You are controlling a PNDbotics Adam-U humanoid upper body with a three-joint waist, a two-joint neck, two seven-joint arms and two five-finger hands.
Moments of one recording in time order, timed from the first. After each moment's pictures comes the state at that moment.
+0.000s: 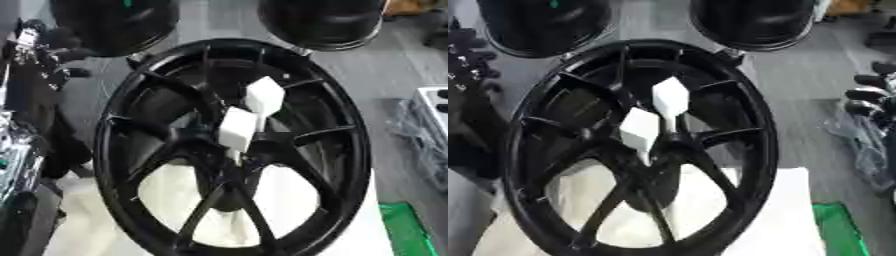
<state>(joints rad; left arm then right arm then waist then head) -0.43 0.36 0.05 -1.79 0.31 0.18 0.15 -0.22 -0.49 -0.02 -1.91 -0.32 0.17 -0.27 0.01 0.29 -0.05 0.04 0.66</state>
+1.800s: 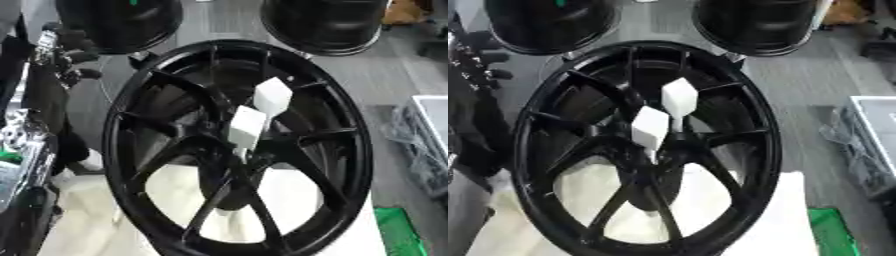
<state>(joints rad) -0.36 0.41 0.07 -1.80 0.31 0.18 0.18 -0.66 -0.85 0.13 -1.87 -0.45 0.16 -0.11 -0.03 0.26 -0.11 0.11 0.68</state>
